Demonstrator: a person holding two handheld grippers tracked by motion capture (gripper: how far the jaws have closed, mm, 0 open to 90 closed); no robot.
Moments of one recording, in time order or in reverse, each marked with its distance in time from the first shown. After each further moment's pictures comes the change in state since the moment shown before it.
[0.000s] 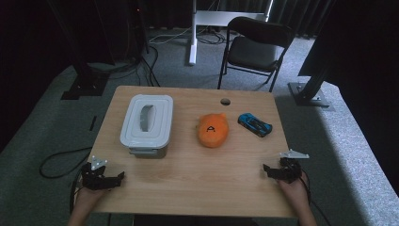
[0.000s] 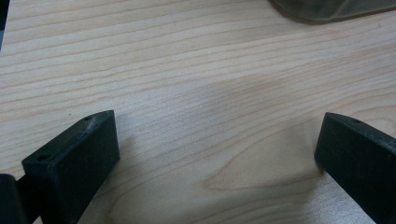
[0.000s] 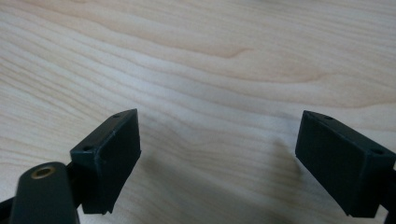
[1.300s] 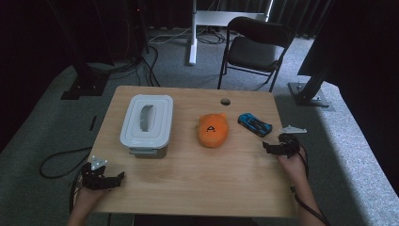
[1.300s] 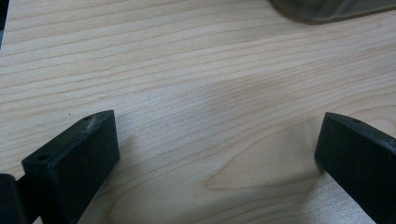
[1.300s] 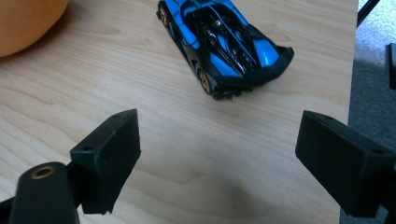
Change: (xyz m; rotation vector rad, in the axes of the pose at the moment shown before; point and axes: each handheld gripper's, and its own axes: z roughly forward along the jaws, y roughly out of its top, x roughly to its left) left arm 0.000 0.000 0.000 0.000 0.000 0.000; right arm -0.024 0.076 0.020 -0.043 -0.020 -0.046
